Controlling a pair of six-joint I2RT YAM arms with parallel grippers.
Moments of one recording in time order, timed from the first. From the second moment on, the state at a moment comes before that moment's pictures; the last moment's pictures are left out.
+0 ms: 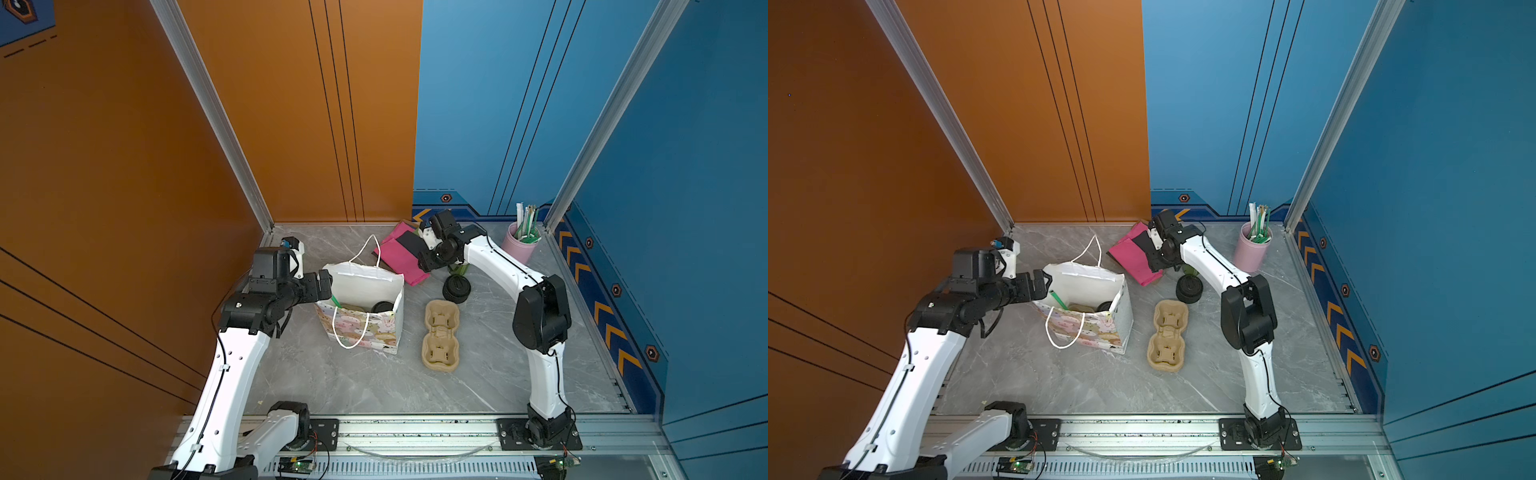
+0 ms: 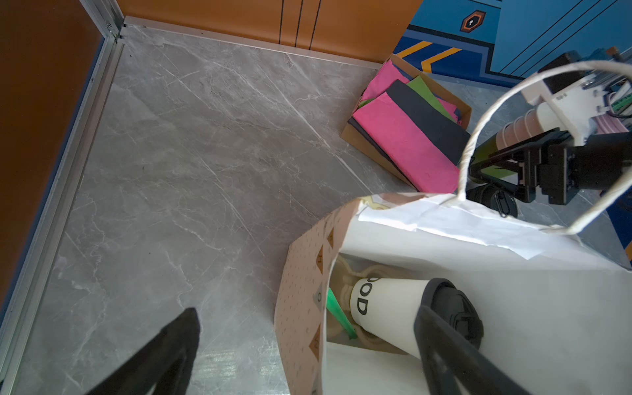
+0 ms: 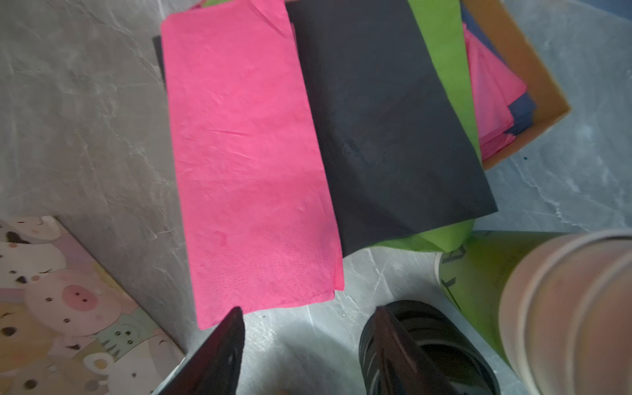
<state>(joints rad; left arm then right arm) -0.08 1.02 1.21 -0.92 0.09 -0.21 0.50 2.07 1.90 -0.85 -0.09 0.05</state>
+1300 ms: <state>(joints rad) -0.08 1.02 1.21 -0.92 0.08 -0.21 0.64 2.20 1.92 -0.85 -0.01 -0.16</state>
